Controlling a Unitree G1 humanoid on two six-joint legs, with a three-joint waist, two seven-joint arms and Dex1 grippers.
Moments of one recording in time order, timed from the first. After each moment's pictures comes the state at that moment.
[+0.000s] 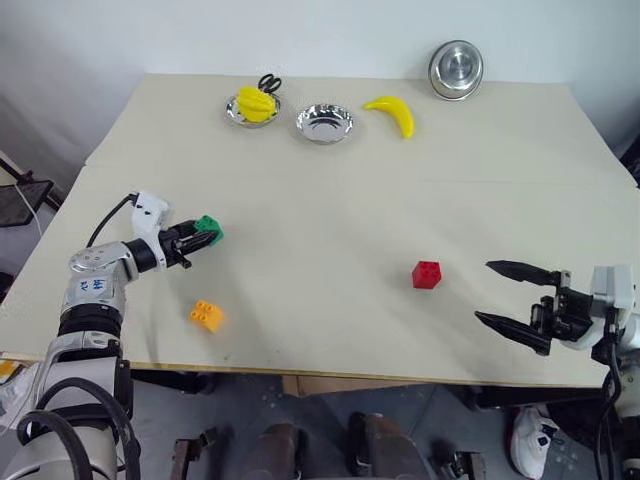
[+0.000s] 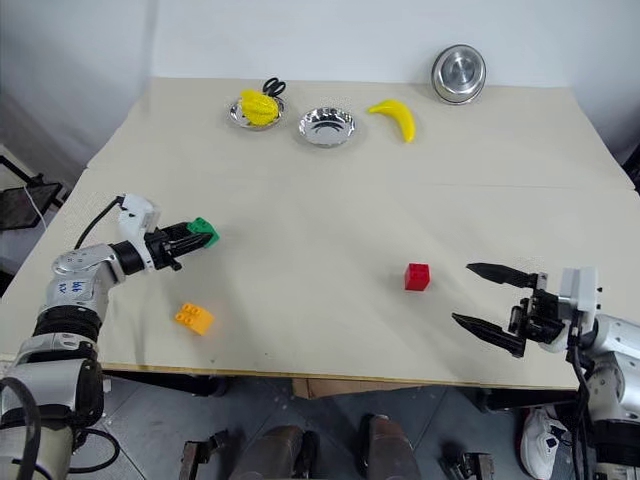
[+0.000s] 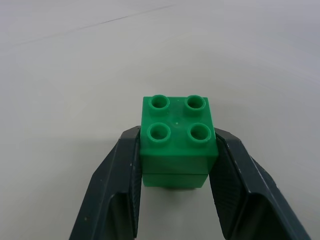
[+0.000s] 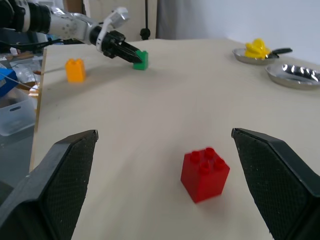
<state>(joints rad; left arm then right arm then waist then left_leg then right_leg) -0.79 0.64 0.13 0.97 -0.20 -0.04 -0.98 -0.10 -0.74 -0.36 0.21 0.70 -0.09 1.48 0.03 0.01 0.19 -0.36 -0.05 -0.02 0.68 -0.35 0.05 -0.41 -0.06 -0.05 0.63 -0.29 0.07</state>
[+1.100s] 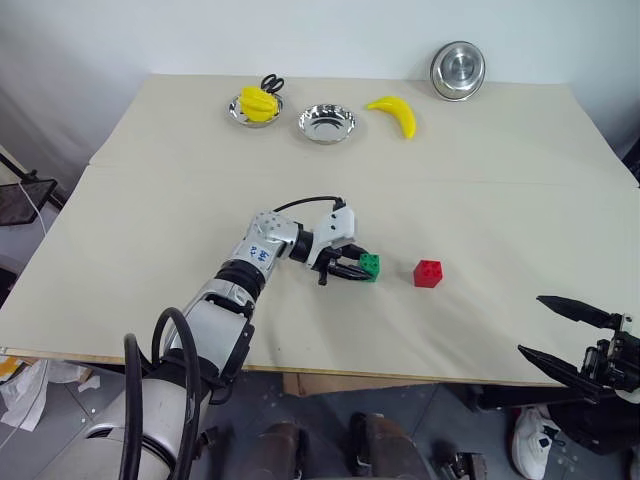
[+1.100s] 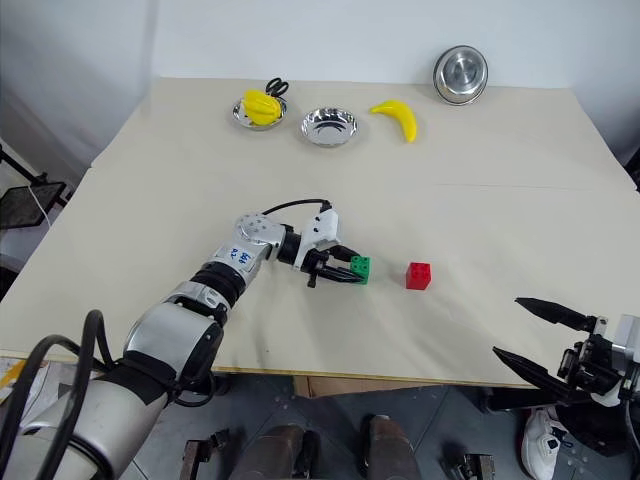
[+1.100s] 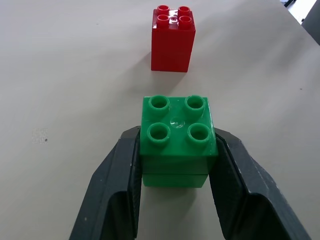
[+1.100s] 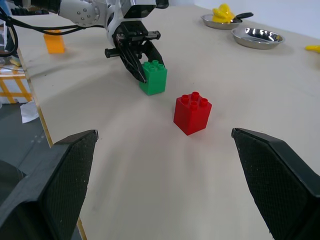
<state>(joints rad) -1.15 0.13 -0.20 1.21 0.05 -0.24 -1.22 0.21 -0.74 -0.57 0.05 0.71 -0.09 1.43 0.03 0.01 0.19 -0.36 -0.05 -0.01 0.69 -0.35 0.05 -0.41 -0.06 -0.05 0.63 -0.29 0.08</state>
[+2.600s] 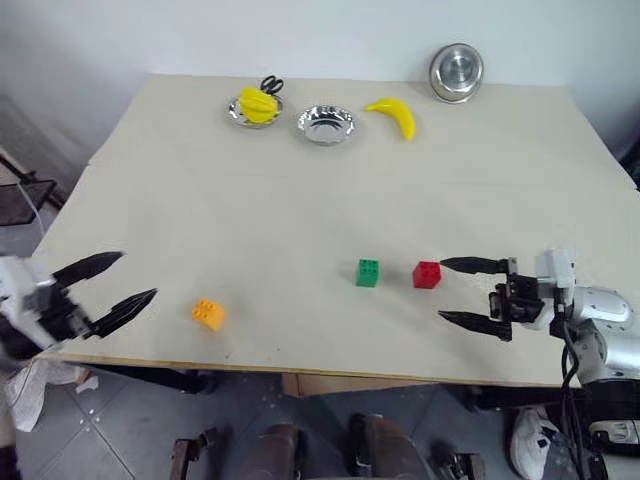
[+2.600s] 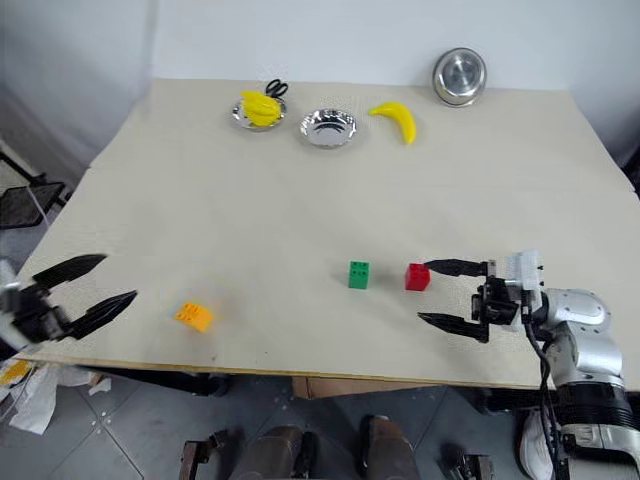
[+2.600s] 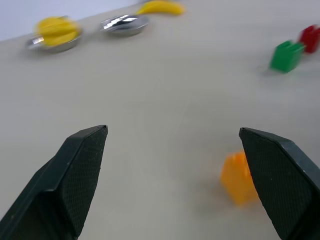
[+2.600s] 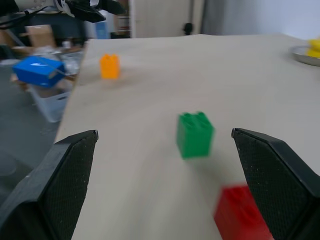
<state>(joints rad) 0.20 0.67 0.78 -0.08 -0.51 0.20 -1.11 -0.31 -0.71 -0.11 0.25 0.65 -0.07 1.54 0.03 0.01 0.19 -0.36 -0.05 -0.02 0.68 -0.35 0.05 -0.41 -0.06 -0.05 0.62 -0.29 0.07</state>
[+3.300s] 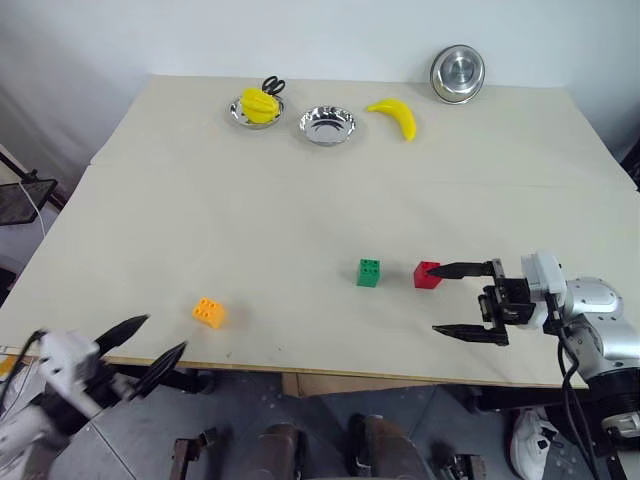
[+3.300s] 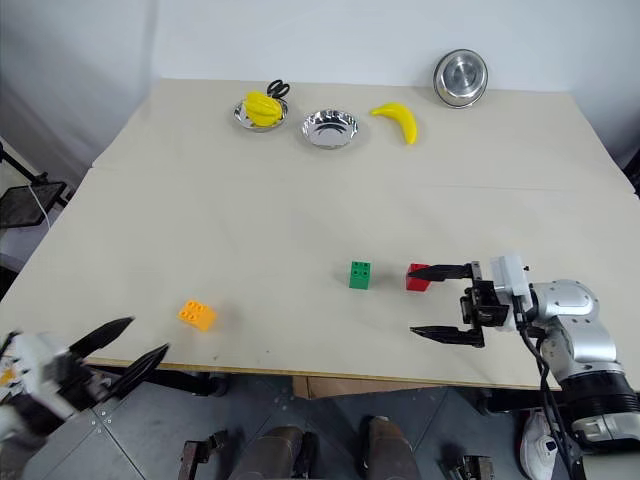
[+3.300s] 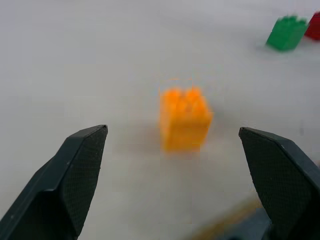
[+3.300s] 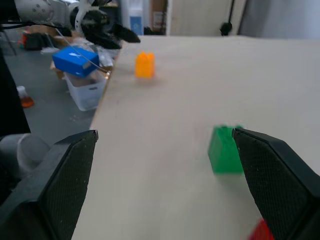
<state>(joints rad) 0.33 0.46 0.50 -0.37 -0.48 0.24 -0.78 -0.30 -0.85 0.05 0.30 0.77 -0.19 1.55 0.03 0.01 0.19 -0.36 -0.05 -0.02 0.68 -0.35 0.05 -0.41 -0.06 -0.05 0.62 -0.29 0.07</state>
